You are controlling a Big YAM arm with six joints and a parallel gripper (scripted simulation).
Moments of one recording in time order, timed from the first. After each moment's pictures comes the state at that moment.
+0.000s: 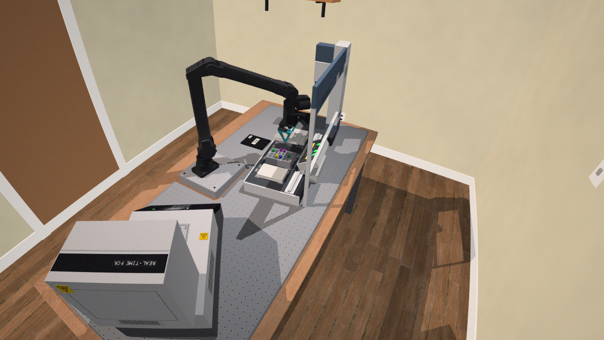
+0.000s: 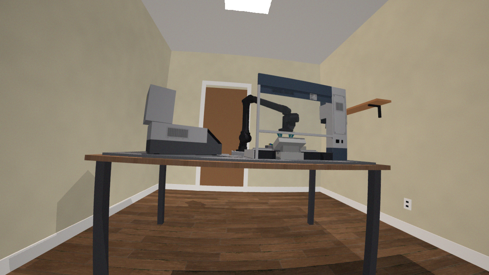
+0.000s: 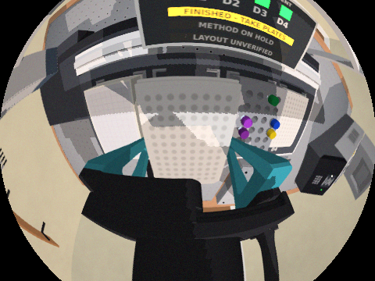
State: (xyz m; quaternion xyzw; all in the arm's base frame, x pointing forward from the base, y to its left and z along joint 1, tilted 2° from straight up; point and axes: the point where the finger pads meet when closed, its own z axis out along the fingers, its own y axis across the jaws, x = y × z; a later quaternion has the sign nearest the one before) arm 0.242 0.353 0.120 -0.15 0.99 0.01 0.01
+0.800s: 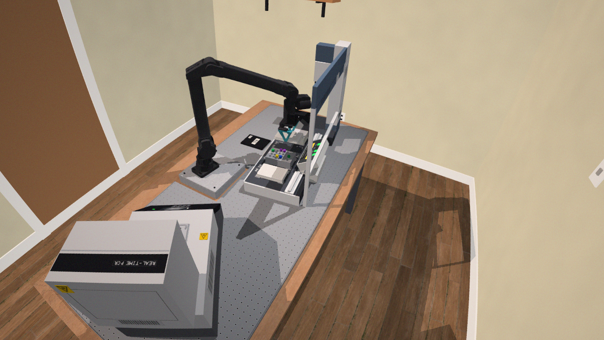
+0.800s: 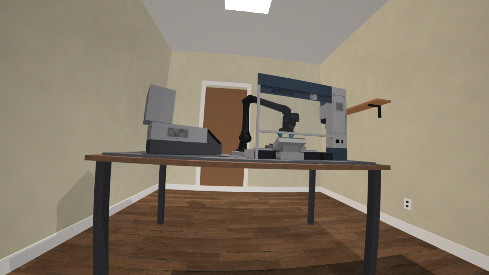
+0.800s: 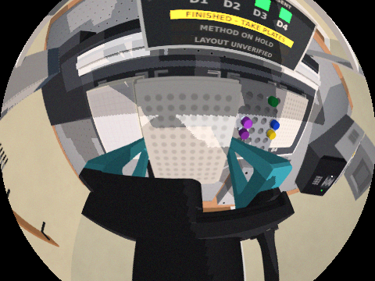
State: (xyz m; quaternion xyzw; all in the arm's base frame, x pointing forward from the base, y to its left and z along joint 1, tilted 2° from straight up) arm 0.244 0.355 0.122 -0.15 0.99 0.01 0.01
